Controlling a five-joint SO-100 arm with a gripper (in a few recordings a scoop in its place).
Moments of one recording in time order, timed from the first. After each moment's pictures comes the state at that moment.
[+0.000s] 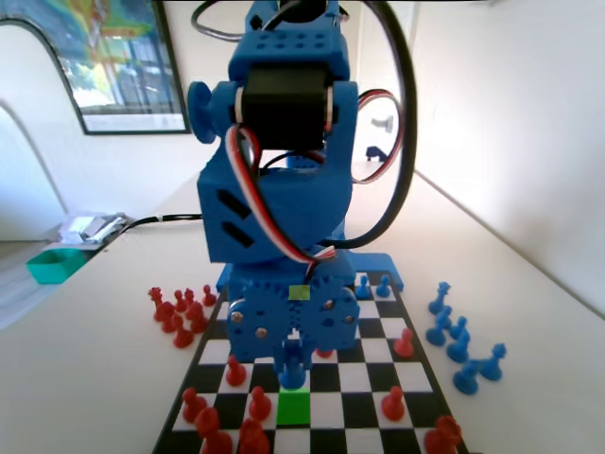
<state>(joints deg) 4.6 66.2 88.0 59.5 -103.1</state>
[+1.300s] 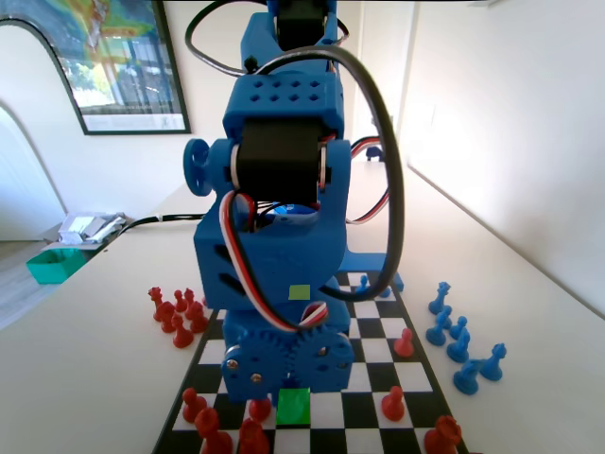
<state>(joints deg) 4.7 58.4 84.4 56.4 -101.9</state>
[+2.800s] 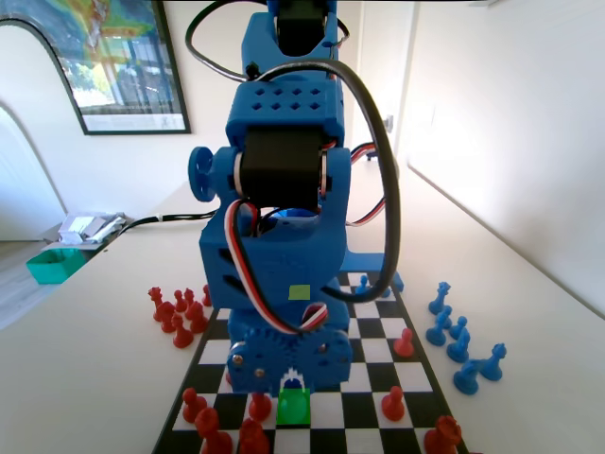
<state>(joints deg) 4.6 59.4 85.5 57.5 -101.2</state>
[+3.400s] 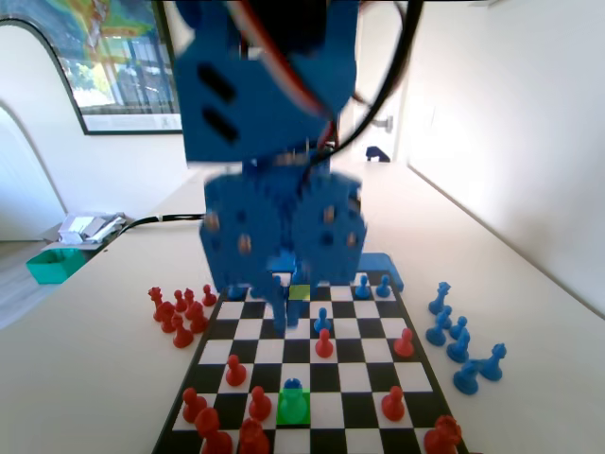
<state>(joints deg) 4.7 79.5 87.1 65.8 -101.8</state>
